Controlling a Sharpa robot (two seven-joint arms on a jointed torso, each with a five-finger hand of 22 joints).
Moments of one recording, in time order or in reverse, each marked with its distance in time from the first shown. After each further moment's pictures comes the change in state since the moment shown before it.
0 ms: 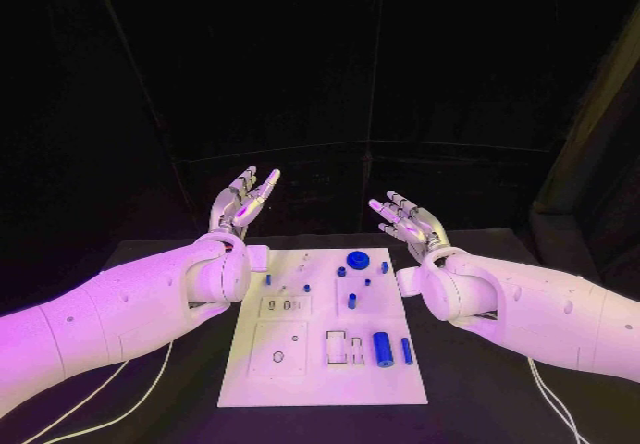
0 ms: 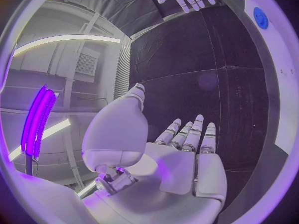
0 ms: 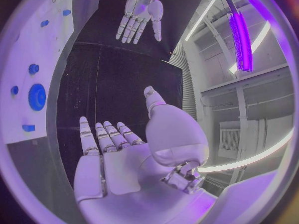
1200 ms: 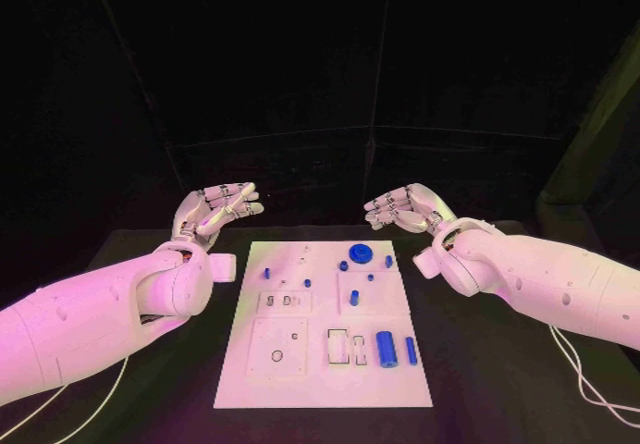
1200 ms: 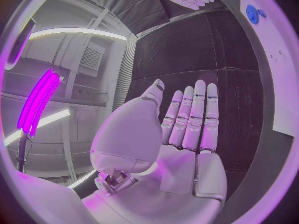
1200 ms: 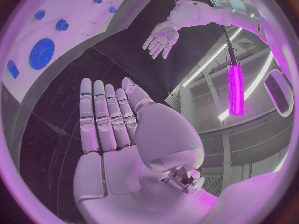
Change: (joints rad) left arm 0.002 -0.170 -0.003 0.111 -0.009 0.148 0.057; left_hand 0.224 0.113 0.018 -0.157 -0.013 0.729 0.085 0.145 0.058 0.898 -0.016 0.181 0.053 0.764 -0.063 0.236 0.082 0.023 0.765 -0.031 0.310 0.125; right arm 0.095 -0.004 -0.002 -0.141 -0.562 0.109 -0.058; right_hand 0.272 0.024 0.102 -0.285 -0.016 0.856 0.073 0.098 0.049 0.941 -0.046 0.094 0.039 0.977 -0.081 0.163 0.045 0.101 0.713 -0.080 0.310 0.121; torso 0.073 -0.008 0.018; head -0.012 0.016
